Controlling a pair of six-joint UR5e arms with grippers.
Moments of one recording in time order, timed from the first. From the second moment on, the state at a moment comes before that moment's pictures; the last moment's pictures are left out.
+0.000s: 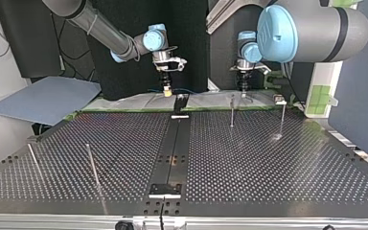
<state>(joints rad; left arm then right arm) -0.06 -2.43 -2.09 -1.91 -1.67 -1.80 2.29 -0.61 1.64 -1.01 1.76 1.62</state>
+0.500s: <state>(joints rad) -0.06 -2.40 -2.13 -1.90 -1.67 -1.75 2.29 -0.61 1.63 -1.01 1.76 1.62</state>
